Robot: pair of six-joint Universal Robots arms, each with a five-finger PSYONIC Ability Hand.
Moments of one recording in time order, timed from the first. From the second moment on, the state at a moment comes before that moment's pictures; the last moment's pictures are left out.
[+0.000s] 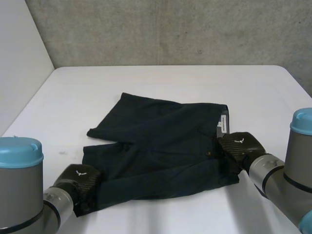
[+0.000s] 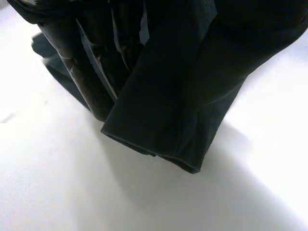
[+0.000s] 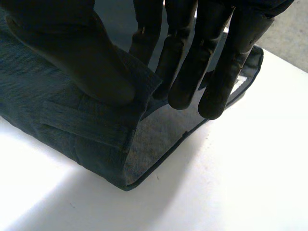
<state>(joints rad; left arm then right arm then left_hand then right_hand) 4.26 -1.76 -1.97 3.05 -1.64 3.44 1.94 -1.29 1.79 0.02 1.47 2.84 1.10 1.19 1.18 1.19 0.99 0.98 1.18 1.18 1.19 1.00</state>
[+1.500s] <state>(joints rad) 4.20 -2.51 -0.81 3.06 -1.65 3.75 1.92 -0.95 1.28 -0.18 1.64 2.61 0.28 0.28 0.28 0.28 0.10 0.21 0.22 0.21 0.24 0.07</state>
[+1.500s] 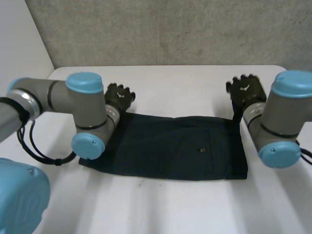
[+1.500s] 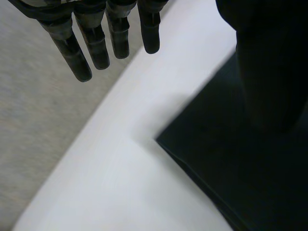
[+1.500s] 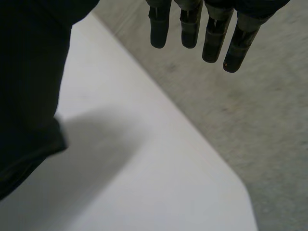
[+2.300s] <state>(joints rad) 4.28 -2.02 -1.65 3.28 -1.54 3.65 1.79 -1.23 2.02 -0.37 1.38 2.73 0.28 0.28 0.28 0.28 0.10 0.73 0.98 0.98 0.98 0.75</state>
